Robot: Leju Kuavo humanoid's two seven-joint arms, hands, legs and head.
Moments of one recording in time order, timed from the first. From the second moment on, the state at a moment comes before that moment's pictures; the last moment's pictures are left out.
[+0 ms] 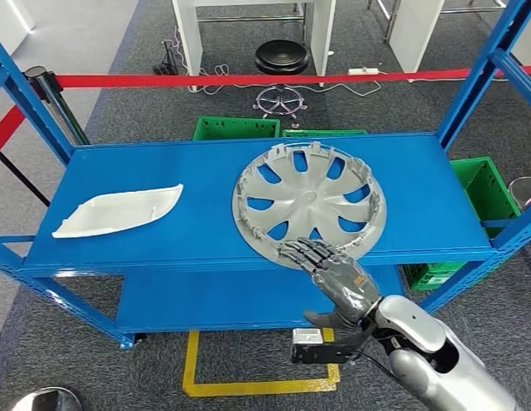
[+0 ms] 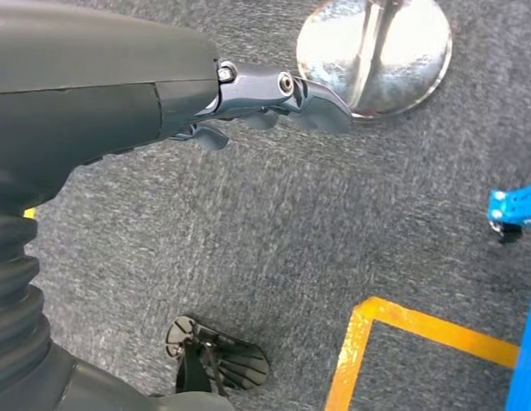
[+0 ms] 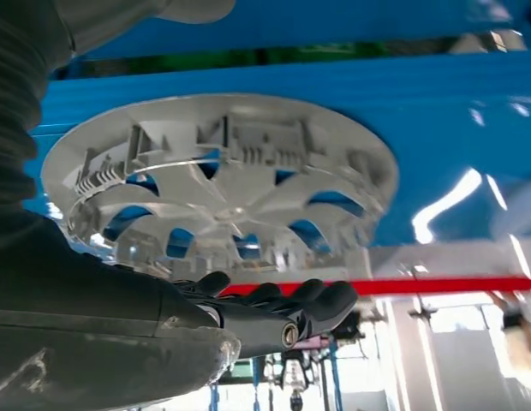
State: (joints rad) left arm 0.12 -0.31 1.00 -0.83 -0.72 -0.12 -0.19; right arm -0.25 -0.43 0.72 -1.62 0.73 0.05 -0.09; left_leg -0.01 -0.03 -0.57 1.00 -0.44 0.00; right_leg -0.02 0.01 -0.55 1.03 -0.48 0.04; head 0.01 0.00
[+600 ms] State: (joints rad) left arm 0.09 -0.31 1.07 -0.81 -0.83 -0.16 -0.22; right arm -0.39 -0.37 0.78 -1.40 0.78 0.12 0.03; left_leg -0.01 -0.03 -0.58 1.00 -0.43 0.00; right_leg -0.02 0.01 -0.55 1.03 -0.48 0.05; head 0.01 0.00
